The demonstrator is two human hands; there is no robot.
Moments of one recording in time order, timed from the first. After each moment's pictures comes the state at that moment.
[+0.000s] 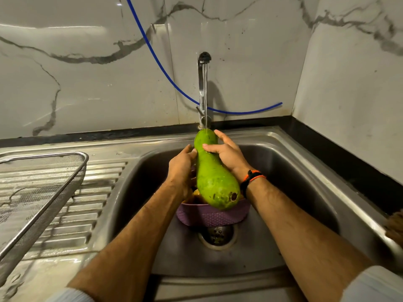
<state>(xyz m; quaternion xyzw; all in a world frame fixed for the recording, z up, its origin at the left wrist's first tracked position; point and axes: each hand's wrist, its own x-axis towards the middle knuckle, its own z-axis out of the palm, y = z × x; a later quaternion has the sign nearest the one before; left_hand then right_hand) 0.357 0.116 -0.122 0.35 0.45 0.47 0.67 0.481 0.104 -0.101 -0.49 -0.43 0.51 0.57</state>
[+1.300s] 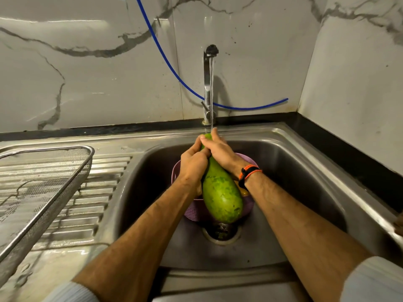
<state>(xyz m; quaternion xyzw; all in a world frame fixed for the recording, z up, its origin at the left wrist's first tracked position) 0.373 0.106 -0.124 0.36 0.36 0.54 0.67 0.464 0.127 -0.115 -0.56 -0.56 0.44 0.42</state>
